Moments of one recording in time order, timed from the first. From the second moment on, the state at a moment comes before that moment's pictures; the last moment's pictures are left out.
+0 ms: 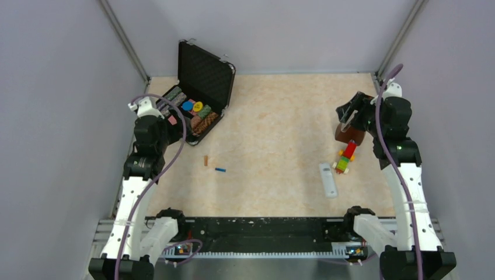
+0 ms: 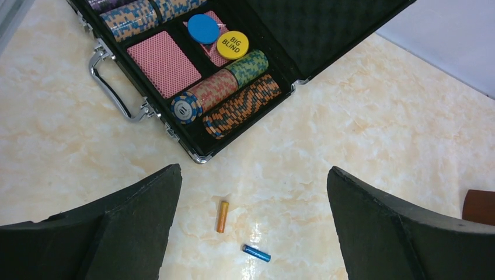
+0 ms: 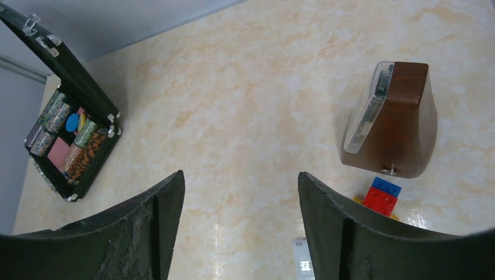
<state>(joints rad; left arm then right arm) -0.04 0.84 0.88 -0.41 -0.06 -0.46 -0.02 0.93 1.05 -0.49 -0.16 0.38</state>
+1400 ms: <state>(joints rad) -0.04 0.93 0.77 -0.23 0.28 -0.52 0.49 1.10 0.70 -0.76 0.35 0.76</state>
